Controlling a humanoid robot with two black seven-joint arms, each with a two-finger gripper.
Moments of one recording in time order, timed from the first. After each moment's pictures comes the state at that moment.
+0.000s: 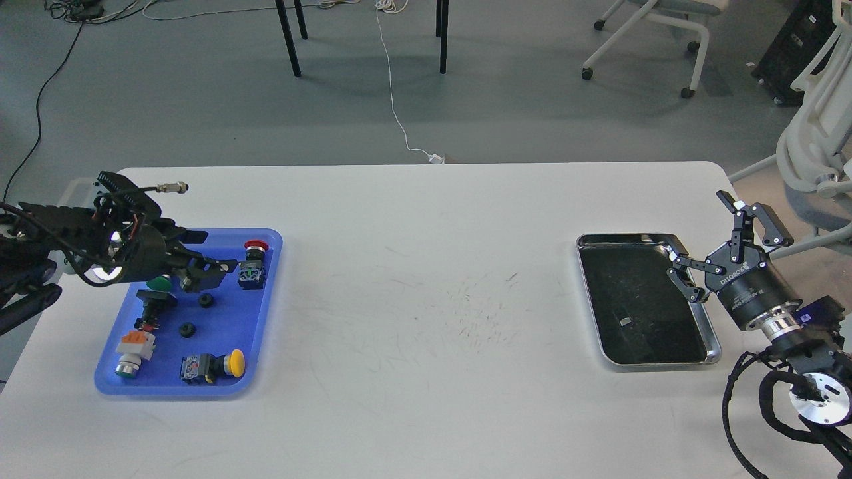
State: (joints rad) left arm -0.92 0.78 -0.23 -1.00 1.82 -0.17 -0.49; right arm 0.25 -0.57 0.87 0.95 -0.20 0.49 0.49
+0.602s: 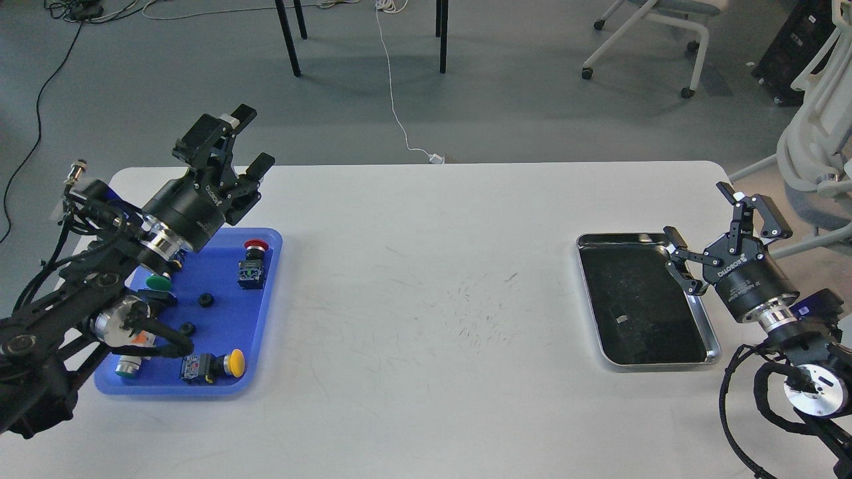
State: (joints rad) left arm -0.41 0.50 -0.90 -1.18 0.66 -0.19 -0.49; right arm 0.27 -0.57 0.86 0.98 -0.20 0.42 0.49
